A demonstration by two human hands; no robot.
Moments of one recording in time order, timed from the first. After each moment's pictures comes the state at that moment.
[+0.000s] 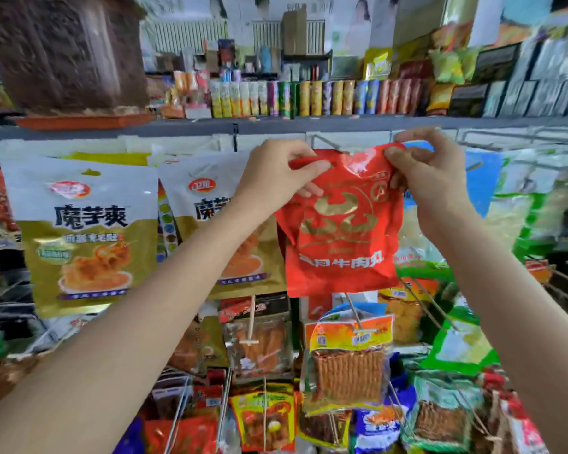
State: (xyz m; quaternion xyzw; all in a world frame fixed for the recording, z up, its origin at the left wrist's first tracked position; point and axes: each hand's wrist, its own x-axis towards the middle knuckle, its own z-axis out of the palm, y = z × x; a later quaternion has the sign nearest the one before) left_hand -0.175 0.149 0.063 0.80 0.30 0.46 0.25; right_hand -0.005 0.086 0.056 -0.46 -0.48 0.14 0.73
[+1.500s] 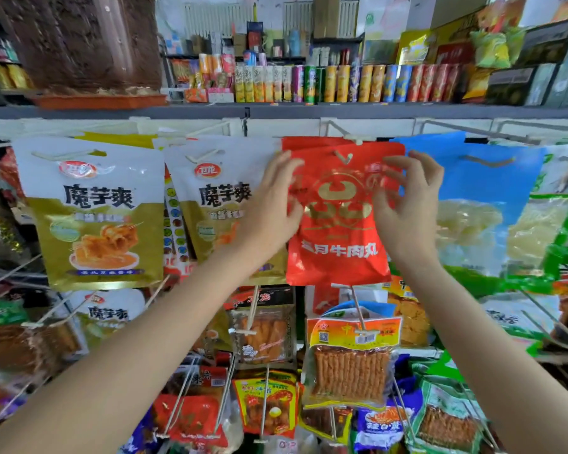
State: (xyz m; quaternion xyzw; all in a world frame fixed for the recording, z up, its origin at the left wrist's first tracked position) left_hand -0.175 0.171 -0.007 0.82 0.36 0.45 0.05; right_hand -0.012 0.117 -0.005 -0.53 -0.55 -0.04 0.65
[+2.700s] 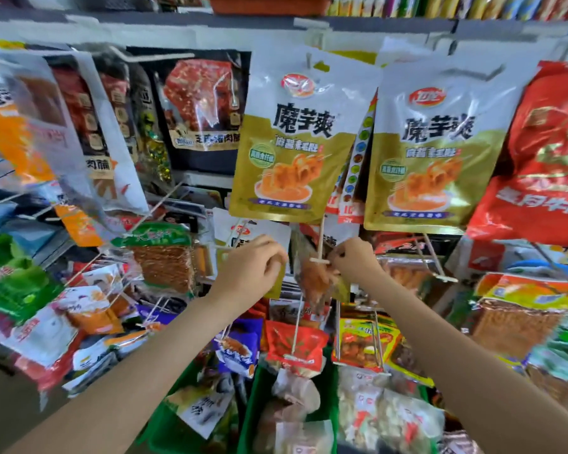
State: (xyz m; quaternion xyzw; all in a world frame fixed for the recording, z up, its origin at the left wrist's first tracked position) left_hand -0.495 0.145 -0.139 0.82 0.48 0.29 0.10; right_hand -0.295 0.184 -0.154 -0.72 -0.63 0.21 0.19
